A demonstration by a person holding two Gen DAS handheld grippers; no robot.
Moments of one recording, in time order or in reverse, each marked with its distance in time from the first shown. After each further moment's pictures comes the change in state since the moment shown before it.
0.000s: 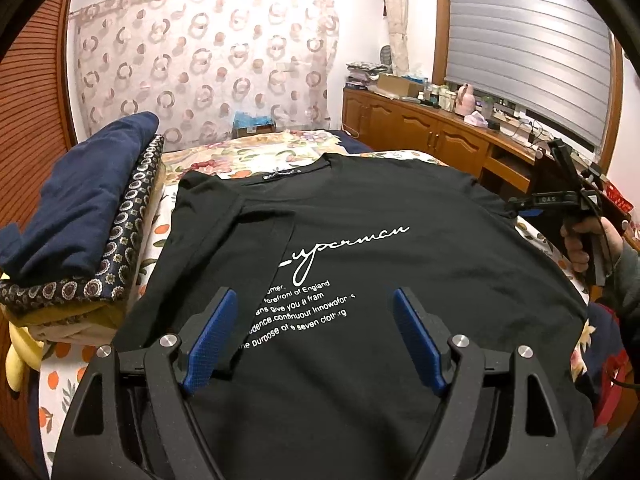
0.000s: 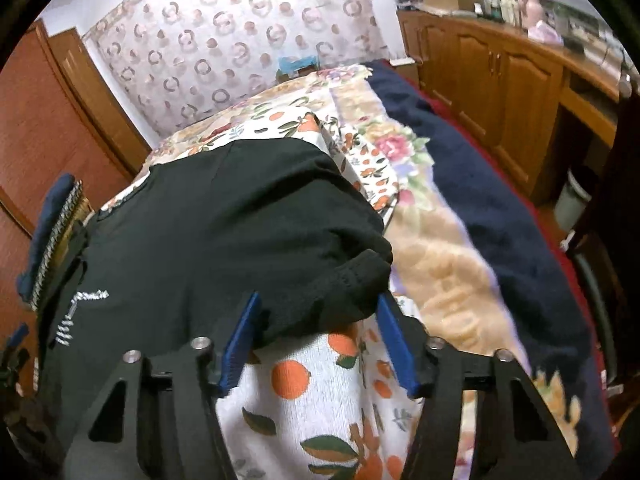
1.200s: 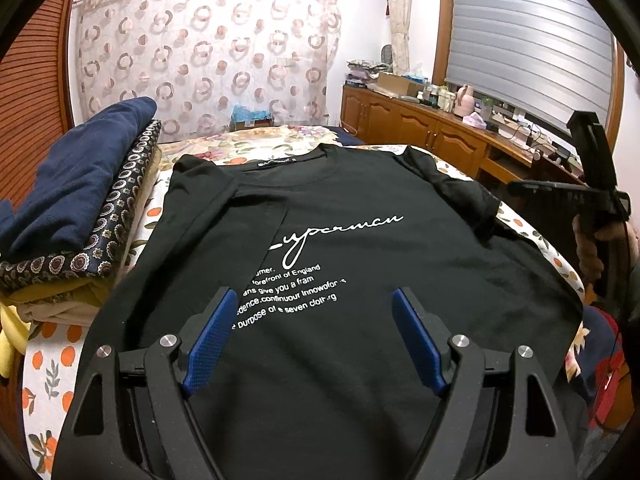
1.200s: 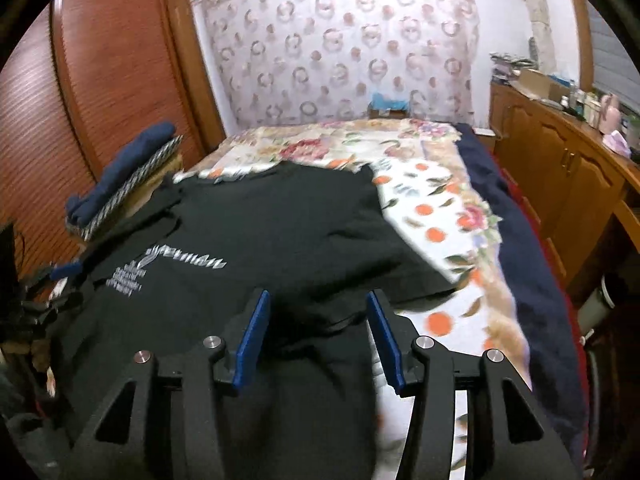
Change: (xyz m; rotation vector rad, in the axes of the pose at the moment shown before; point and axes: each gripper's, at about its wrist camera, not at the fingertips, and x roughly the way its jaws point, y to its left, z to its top) left arm 0.003 -0.003 -0.010 -0.029 0.012 -0.019; right arm -0.063 0.114 -0.051 -0.330 -0.139 0.100
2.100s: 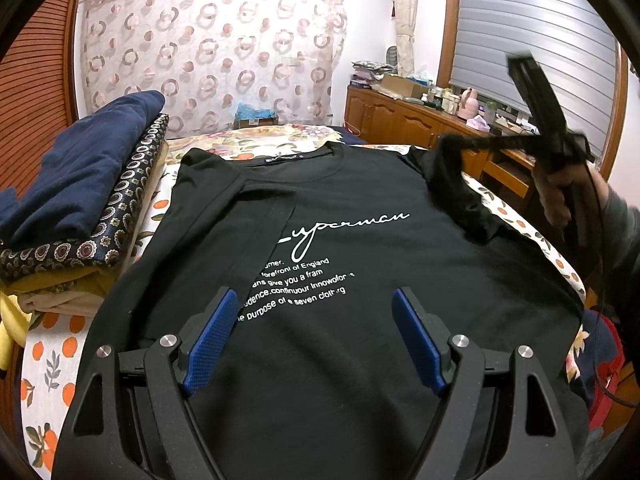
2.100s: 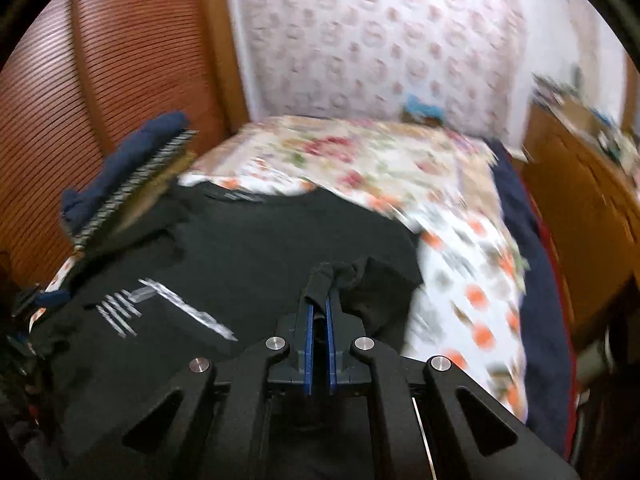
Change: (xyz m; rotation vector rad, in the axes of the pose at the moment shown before) left arm -0.002 0.004 -0.004 -0.019 0.002 0.009; right arm 0.055 0.074 0.086 -0.185 0.053 0.065
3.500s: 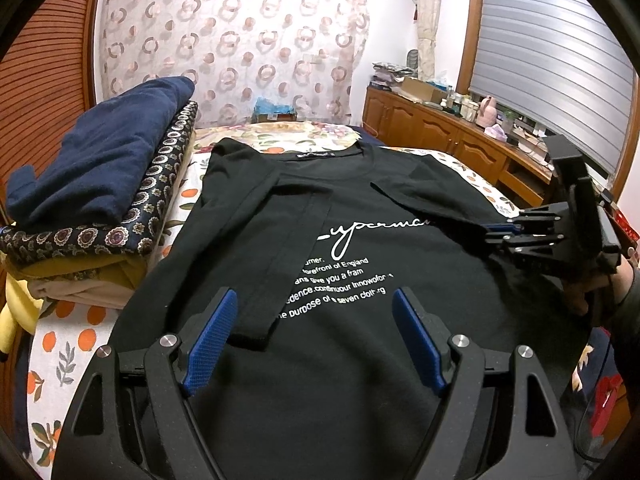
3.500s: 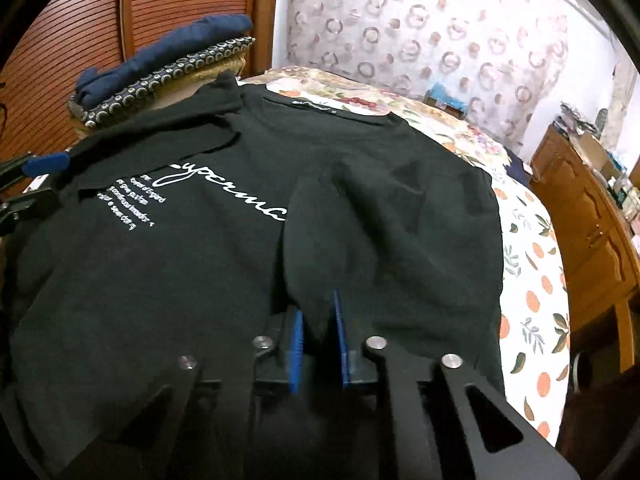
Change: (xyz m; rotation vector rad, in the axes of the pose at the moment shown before) left arm 0.005 0.029 -0.001 -0.063 0.004 0.038; right arm 0.041 0.100 -0.058 -0.167 0.141 -0.060
